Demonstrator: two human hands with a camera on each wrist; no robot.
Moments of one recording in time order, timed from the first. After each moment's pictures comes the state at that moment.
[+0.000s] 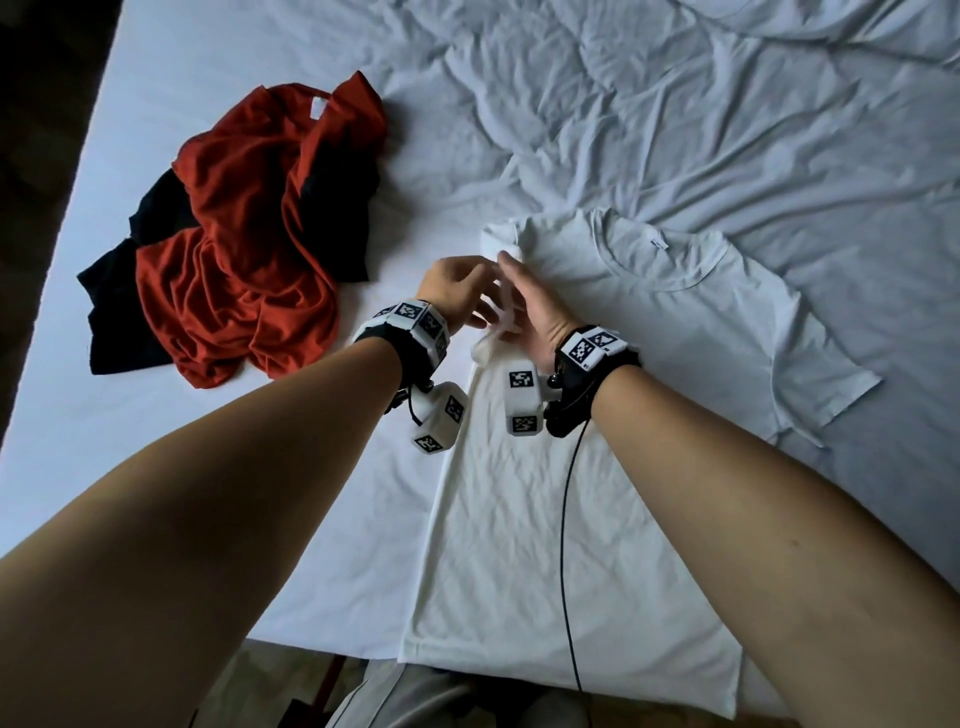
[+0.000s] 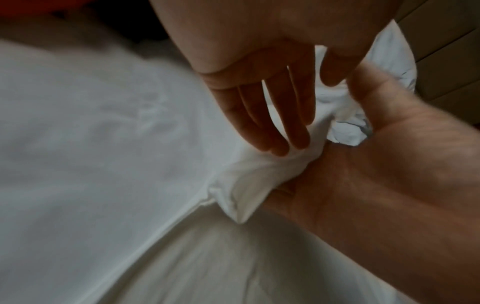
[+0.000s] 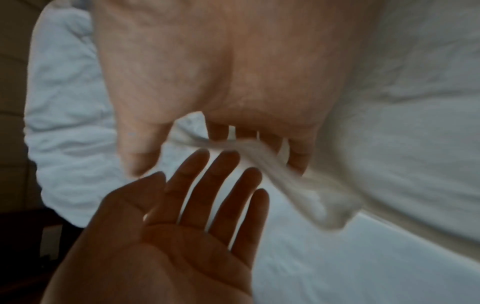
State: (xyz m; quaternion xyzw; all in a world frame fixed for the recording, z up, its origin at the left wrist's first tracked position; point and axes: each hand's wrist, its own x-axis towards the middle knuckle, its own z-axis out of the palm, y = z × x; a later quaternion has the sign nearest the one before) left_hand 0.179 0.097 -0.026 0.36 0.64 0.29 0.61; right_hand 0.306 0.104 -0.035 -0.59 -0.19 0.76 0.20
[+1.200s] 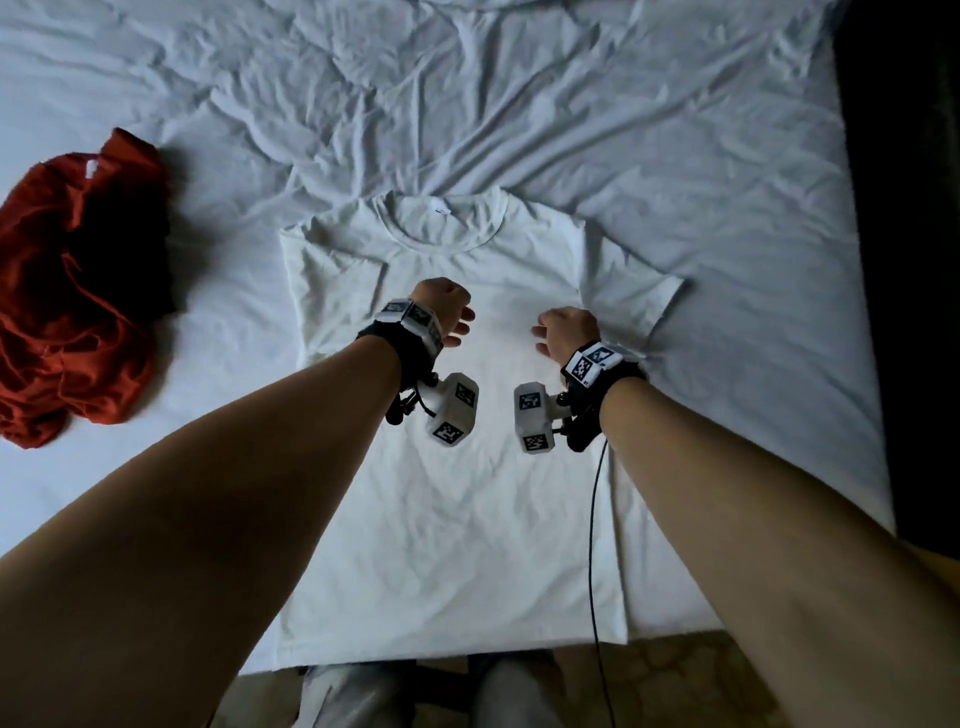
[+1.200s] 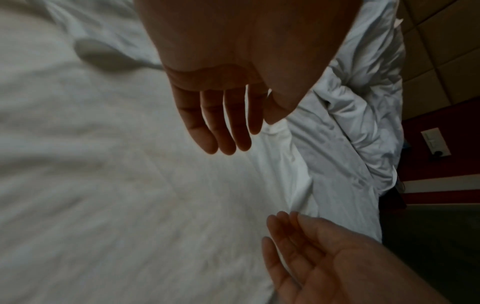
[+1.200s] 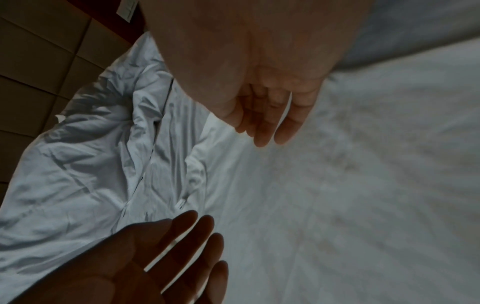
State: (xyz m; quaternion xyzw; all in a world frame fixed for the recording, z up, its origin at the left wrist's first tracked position) left_hand 0.430 0.076 -0.014 0.35 0.69 0.12 0.62; right_hand 0.595 0.034 -0.035 -0.77 -0.16 0.54 0.30
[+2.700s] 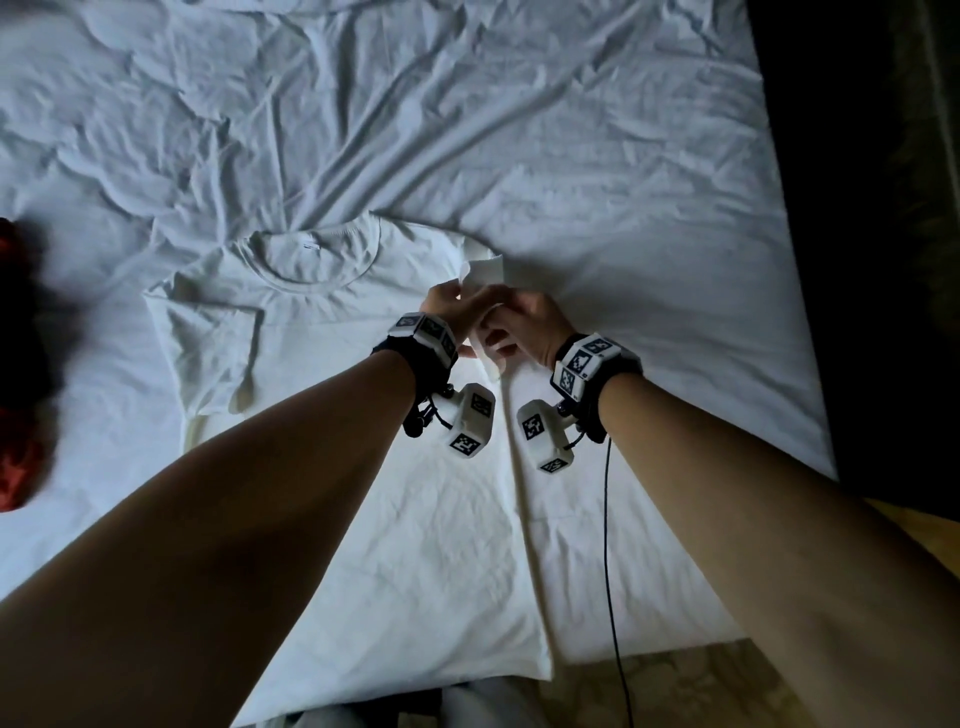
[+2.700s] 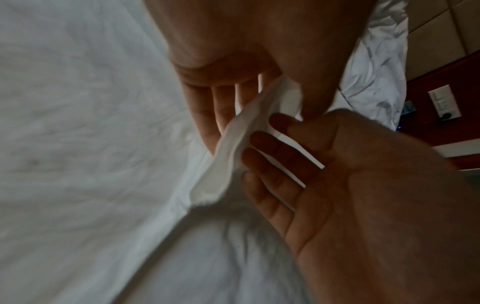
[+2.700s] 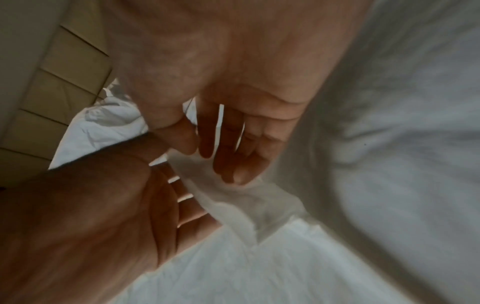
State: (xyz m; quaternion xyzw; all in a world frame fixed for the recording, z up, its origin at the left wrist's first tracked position) left_hand 0.619 0.098 -0.010 0.35 0.68 0.10 0.64; right_hand 0.745 0.061 -0.035 -0.65 -0.36 0.62 0.25
